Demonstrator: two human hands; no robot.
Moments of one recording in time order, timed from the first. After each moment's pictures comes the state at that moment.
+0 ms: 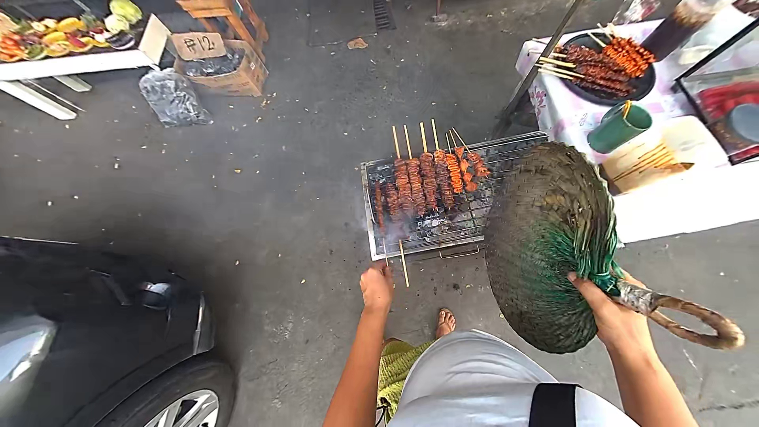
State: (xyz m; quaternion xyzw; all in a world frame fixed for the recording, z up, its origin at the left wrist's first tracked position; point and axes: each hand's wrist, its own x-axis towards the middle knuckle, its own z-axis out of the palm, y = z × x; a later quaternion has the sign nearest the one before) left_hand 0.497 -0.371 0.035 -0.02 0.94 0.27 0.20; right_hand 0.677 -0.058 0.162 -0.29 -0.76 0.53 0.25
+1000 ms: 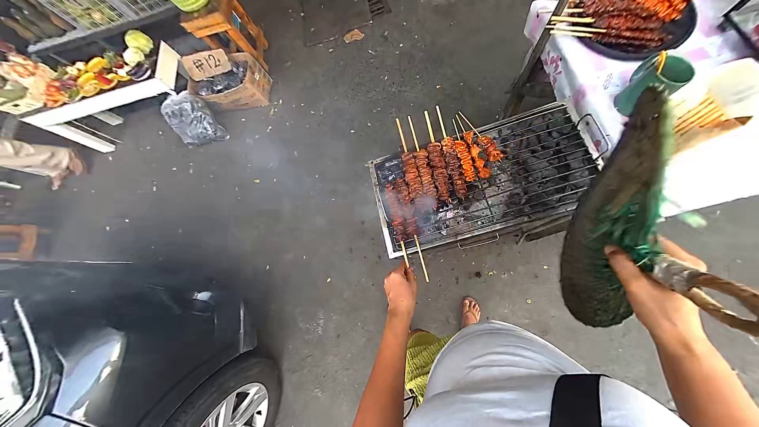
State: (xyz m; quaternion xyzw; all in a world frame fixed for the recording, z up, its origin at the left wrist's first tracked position) left_hand 0.509 -0.370 0.021 0.01 0.94 0.28 0.20; right_hand 0.668 -0.054 0.175 -0.27 -0.85 0.38 0.23
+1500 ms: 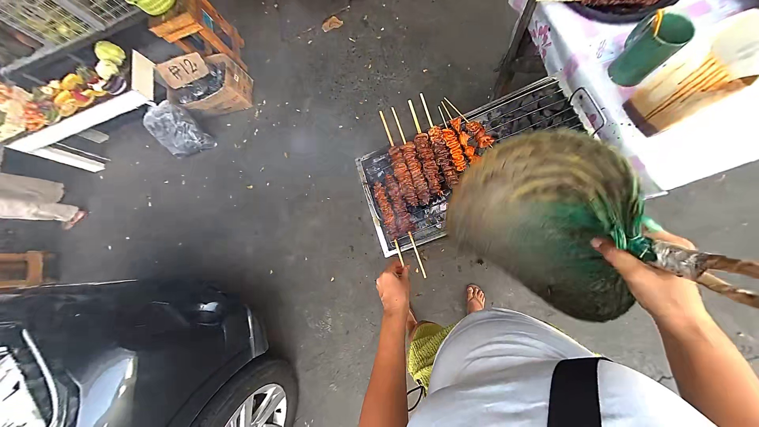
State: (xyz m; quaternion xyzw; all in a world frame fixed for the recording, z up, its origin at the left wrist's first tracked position) left_hand 0.504 -0.377 0.019 -0.01 0.94 0.27 0.20; right_hand 0.671 -0.053 0.166 -0.27 -0.83 0.44 0.20
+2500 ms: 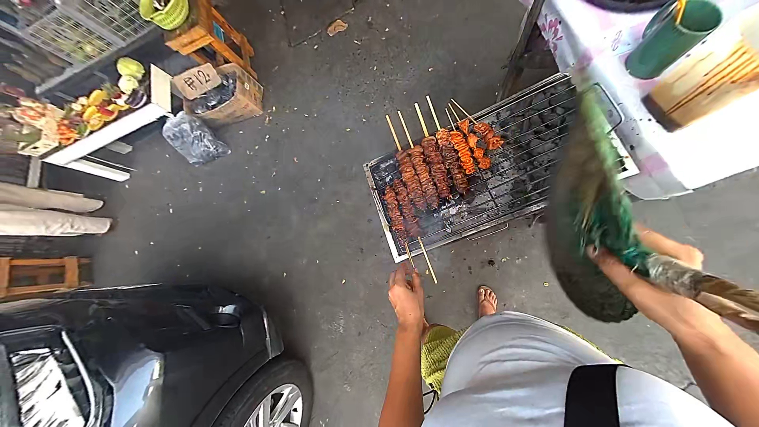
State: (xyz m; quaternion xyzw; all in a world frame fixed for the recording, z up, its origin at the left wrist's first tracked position) left_hand 0.519 -0.379 0.009 0.03 0.94 0.34 0.05; right_hand 0.655 -0.058 0.173 -0.14 -0.86 0.44 0.20
